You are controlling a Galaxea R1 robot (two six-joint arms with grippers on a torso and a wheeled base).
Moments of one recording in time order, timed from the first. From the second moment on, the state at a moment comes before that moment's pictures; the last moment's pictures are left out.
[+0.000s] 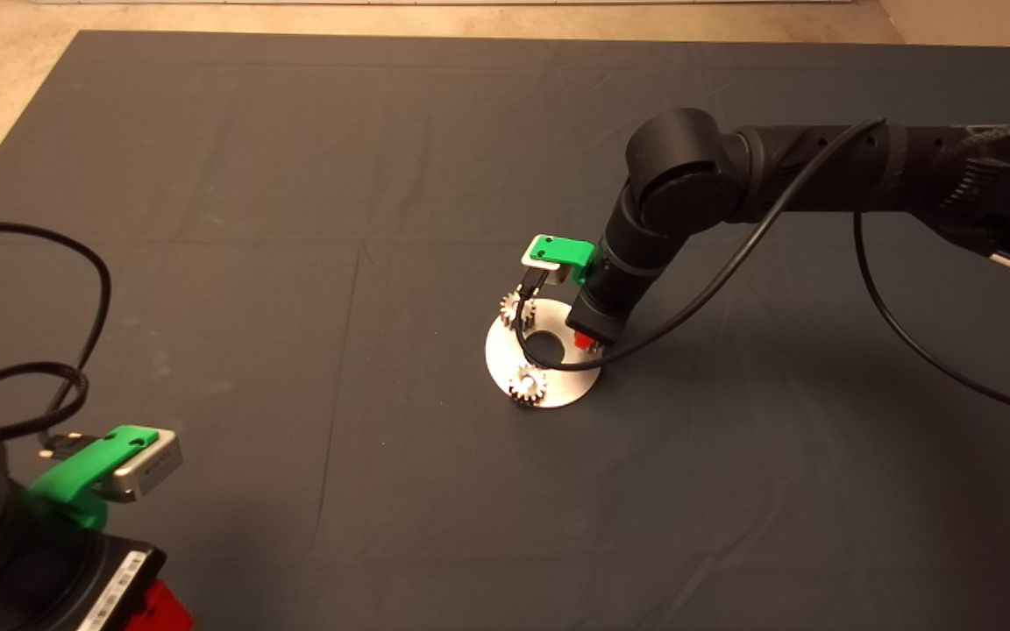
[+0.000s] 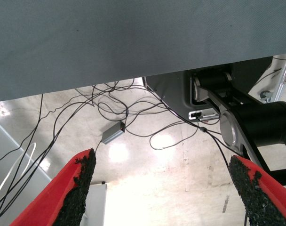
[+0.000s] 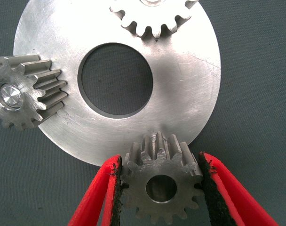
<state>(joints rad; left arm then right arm) -0.49 1.91 -0.36 -0.05 1.52 -1.39 0.36 2.77 -1.24 -0.32 -1.49 0.50</state>
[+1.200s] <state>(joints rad) -0.49 1.91 -0.36 -0.05 1.52 -1.39 0.34 2.76 -1.23 -0.33 -1.51 0.50</state>
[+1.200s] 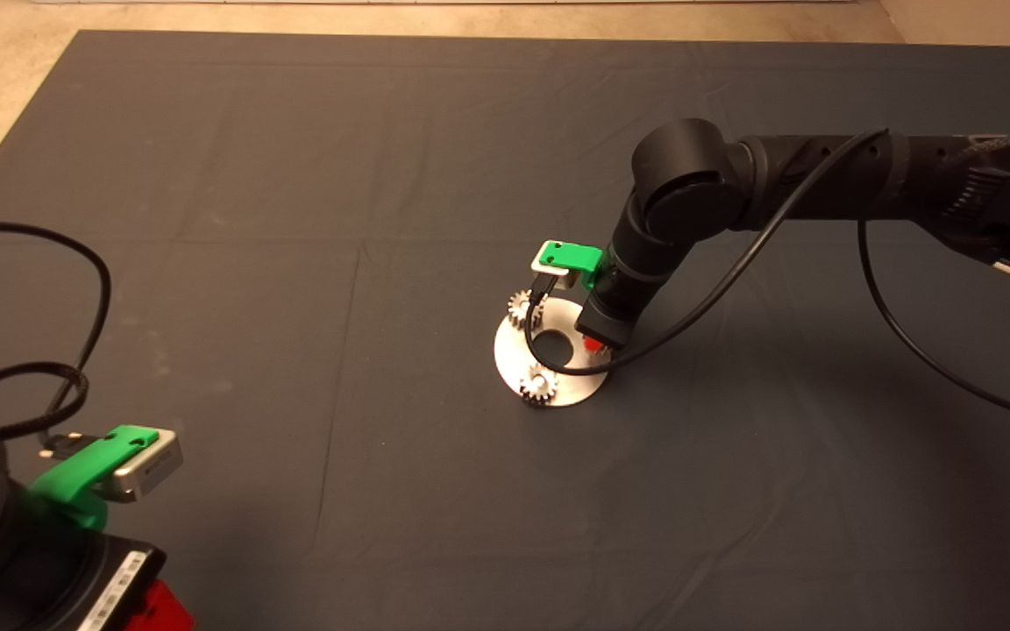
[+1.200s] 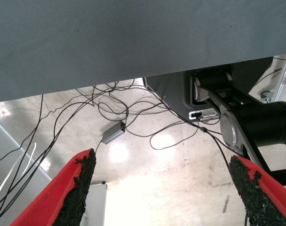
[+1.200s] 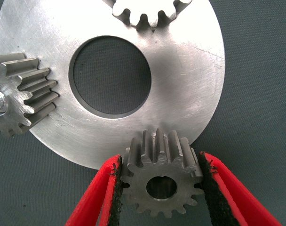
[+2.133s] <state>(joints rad) -0.49 1.91 -0.36 -0.05 1.52 -1.39 0.53 2.74 -1.12 -0.29 -1.53 0.70</state>
